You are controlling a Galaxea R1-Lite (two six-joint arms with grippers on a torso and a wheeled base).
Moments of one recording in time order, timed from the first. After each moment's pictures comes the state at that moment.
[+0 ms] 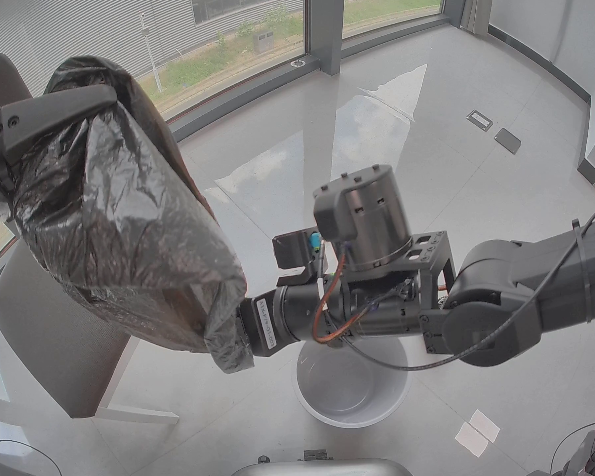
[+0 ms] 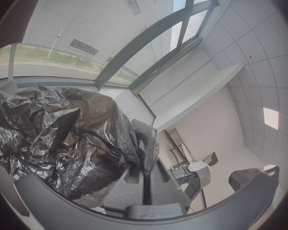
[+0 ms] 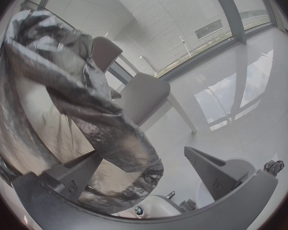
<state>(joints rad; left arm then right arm) -0.62 1.06 -1.10 -0.02 -0.21 -0.61 0.92 1.99 -1.31 -0.18 0.19 0.32</state>
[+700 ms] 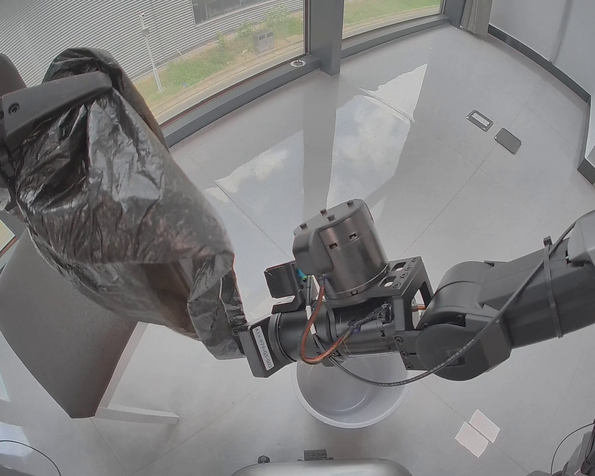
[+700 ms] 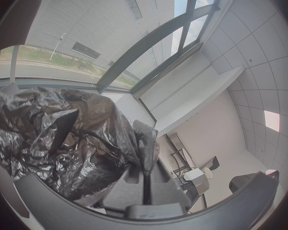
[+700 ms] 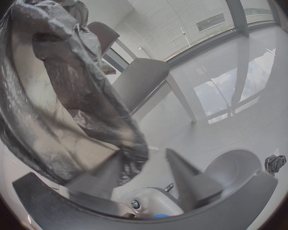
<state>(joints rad) -0.59 1.07 -1.10 -0.04 -0.21 -0.61 0.92 2.04 -1.30 -0.17 0.19 0.31</state>
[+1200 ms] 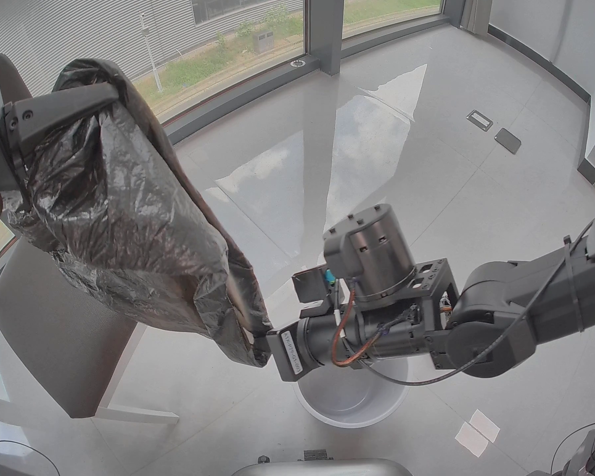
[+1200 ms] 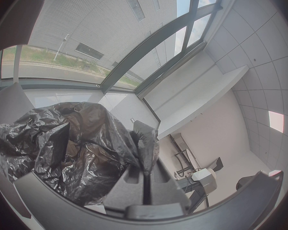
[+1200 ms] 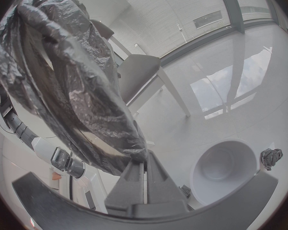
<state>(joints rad) -0.56 1.10 -1.08 -0.03 -0.21 -0.61 0.88 1.95 -1.18 -0.17 0.18 0.30</state>
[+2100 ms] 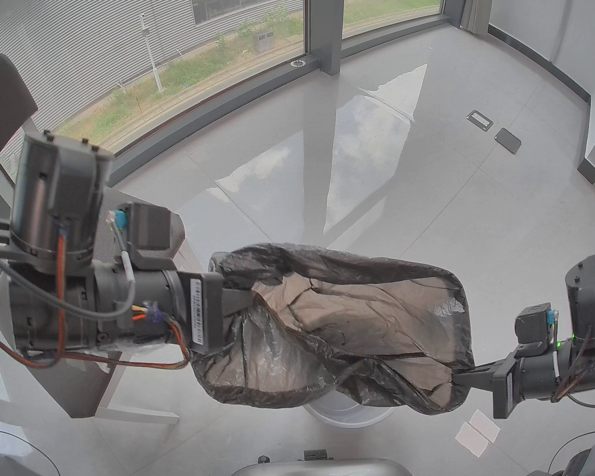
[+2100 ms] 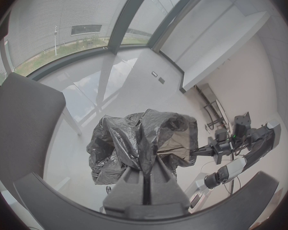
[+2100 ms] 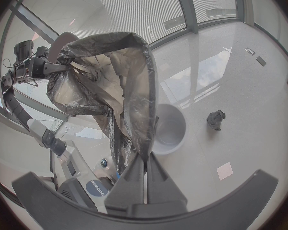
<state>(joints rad) -0.78 1.42 -1.00 0.14 -0.01 -0.40 0.64 1.29 -0.51 -0.07 0.06 0.24</state>
